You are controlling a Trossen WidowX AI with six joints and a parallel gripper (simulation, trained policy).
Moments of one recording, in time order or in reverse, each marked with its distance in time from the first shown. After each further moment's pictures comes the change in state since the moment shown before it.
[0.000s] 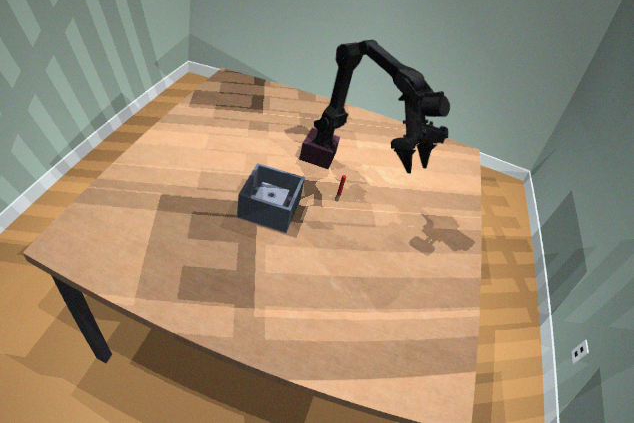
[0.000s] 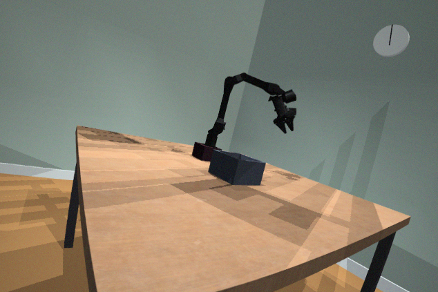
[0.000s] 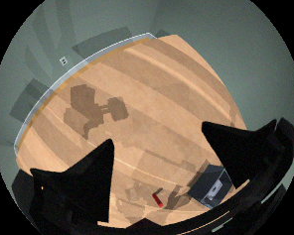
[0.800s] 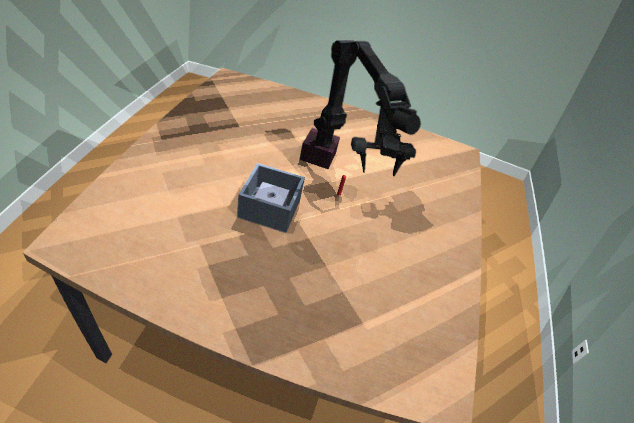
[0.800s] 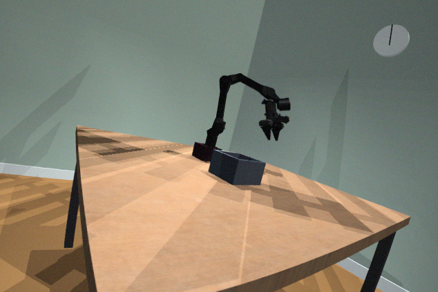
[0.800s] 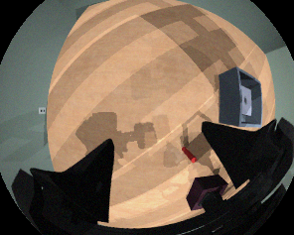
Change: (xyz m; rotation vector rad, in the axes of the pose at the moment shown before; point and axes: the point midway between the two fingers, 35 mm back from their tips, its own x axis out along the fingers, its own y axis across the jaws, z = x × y) arm 0.015 -0.030 -0.107 0.787 0.277 -0.084
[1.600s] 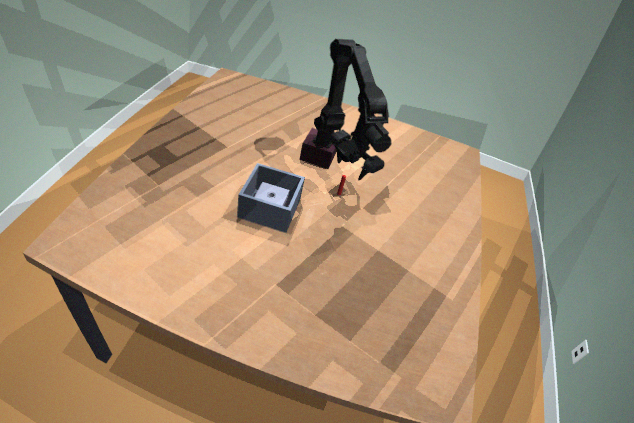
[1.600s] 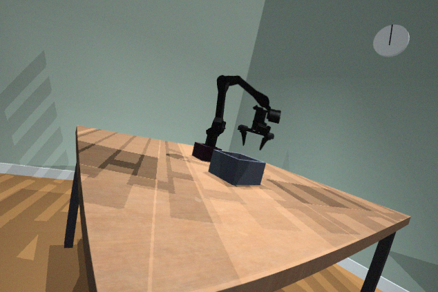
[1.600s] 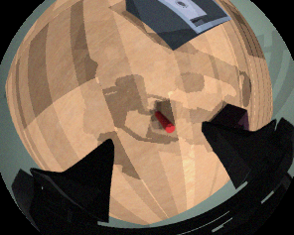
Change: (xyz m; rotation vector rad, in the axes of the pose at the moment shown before) arm 0.037 -0.073 -0.078 0.766 0.219 -0.244
